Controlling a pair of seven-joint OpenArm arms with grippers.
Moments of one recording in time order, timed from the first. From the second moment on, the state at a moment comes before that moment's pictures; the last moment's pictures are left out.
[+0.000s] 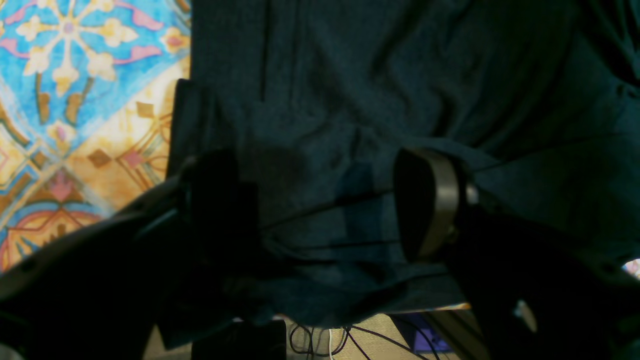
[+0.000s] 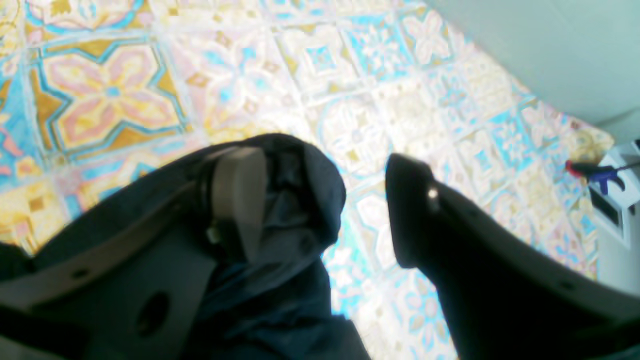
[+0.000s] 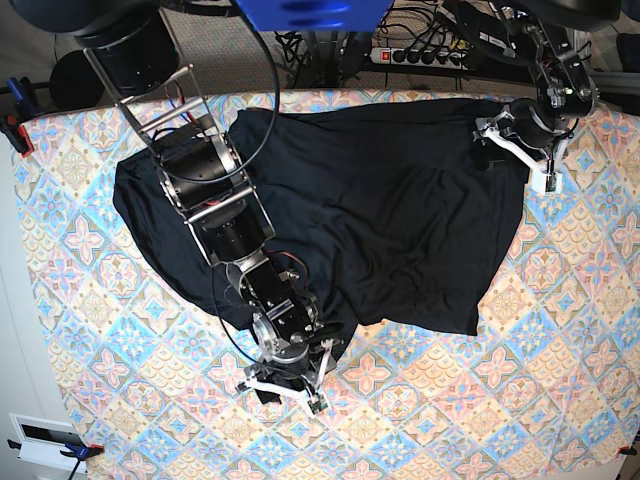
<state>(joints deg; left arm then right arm) 20.7 -7.0 -32.8 107.9 -30.1 -21.7 65.1 45.3 -7.5 -26.5 31.6 -11.2 -8.0 -22.4</state>
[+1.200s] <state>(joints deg) 20.7 -7.0 -32.8 107.9 -29.9 -21.7 65.0 37.1 -7.7 -45.8 33.5 -10.0 -2.7 -27.2</state>
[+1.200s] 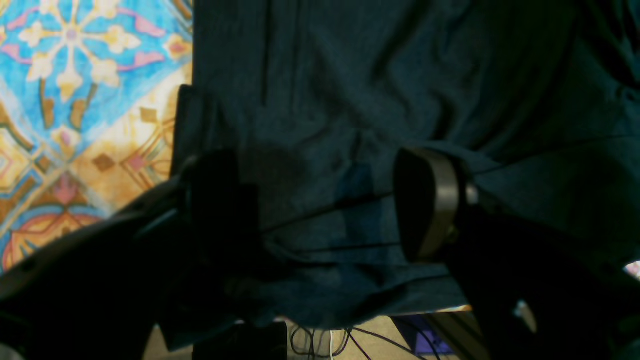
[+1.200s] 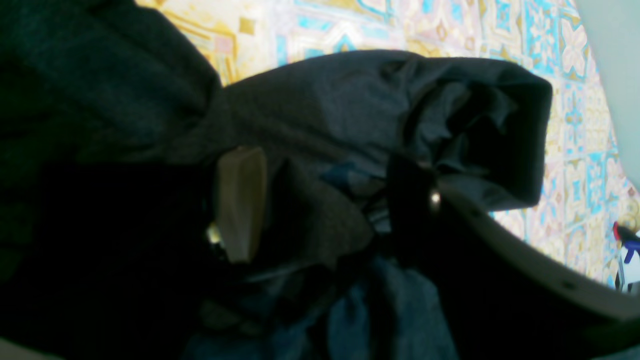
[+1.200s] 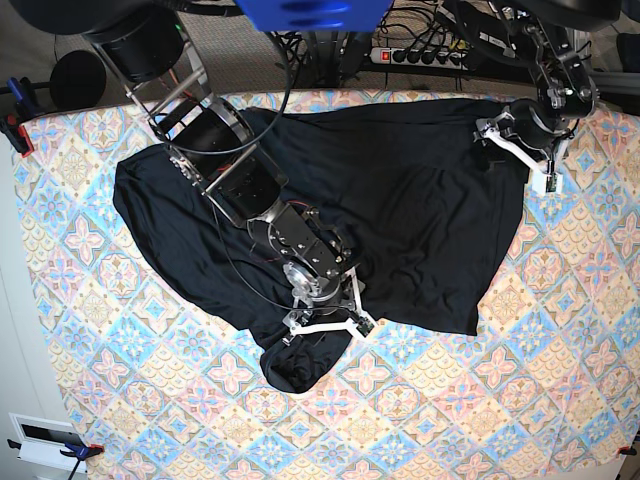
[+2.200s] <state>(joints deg) 20.7 -7.0 -32.8 107.9 -29.7 -21.7 65.0 29.8 -2.5 -37.2 61.8 -8.9 14.4 -47.6</state>
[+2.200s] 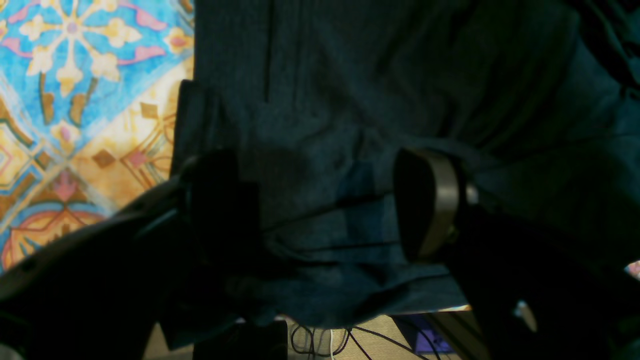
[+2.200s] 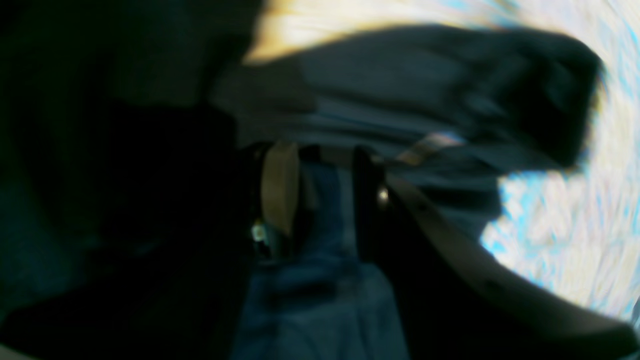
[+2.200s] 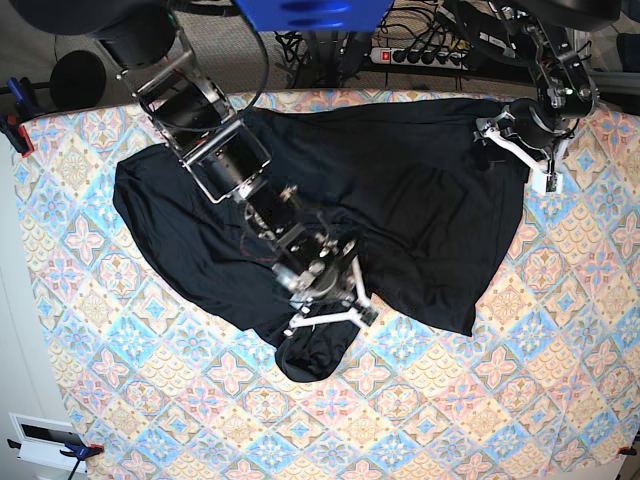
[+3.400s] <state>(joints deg) 20.8 -7.0 -32.8 107.8 -29.6 -21.7 65.0 32.2 -7.5 -22.1 46.8 11.5 8.2 -36.1</state>
